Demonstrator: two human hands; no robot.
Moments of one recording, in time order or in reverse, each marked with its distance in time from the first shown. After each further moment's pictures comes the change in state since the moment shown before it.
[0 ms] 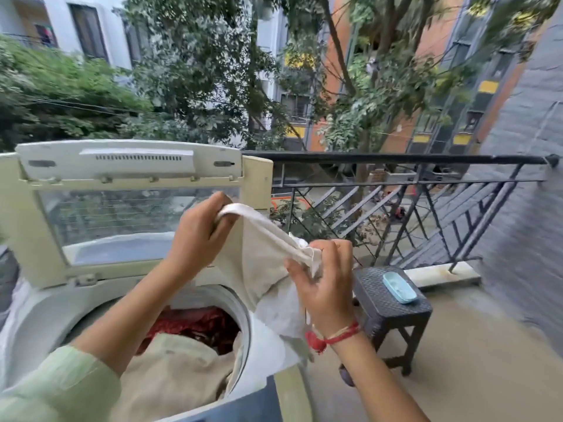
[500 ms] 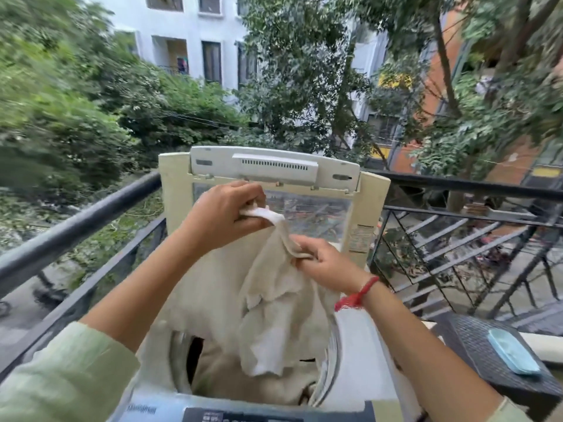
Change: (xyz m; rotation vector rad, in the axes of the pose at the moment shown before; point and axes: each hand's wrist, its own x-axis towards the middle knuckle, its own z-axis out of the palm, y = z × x) left_hand -0.022 -0.063 -0.169 0.368 -0.152 0.116; right_hand 0.041 -0.106 0.123 0.534 -1.095 -0.005
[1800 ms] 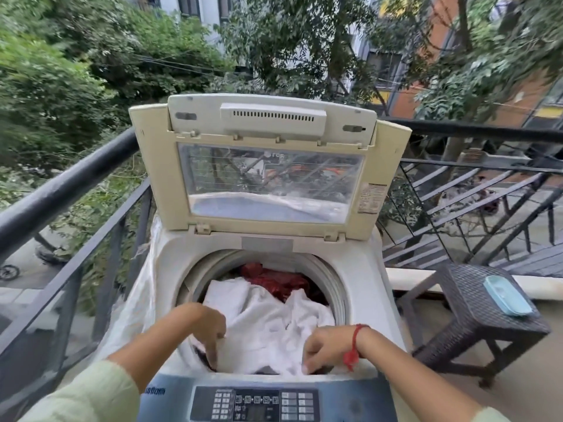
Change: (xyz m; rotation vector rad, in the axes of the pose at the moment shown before) left_hand -0.174 -0.055 0.142 0.066 -1.734 -0.442; right_hand -0.056 0.148 0.096 -0.312 -0.820 0.587
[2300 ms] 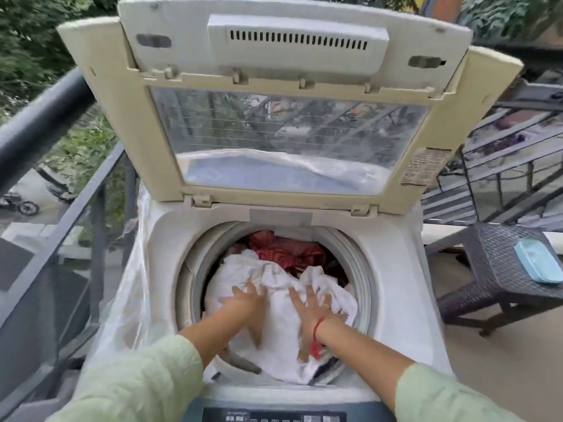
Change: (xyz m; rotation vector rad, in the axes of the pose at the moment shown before) left_hand 0.100 0.035 0.009 -0.203 0.066 -0.204; right_hand 0.127 0.003 0.021 -0.070 0.040 0.401
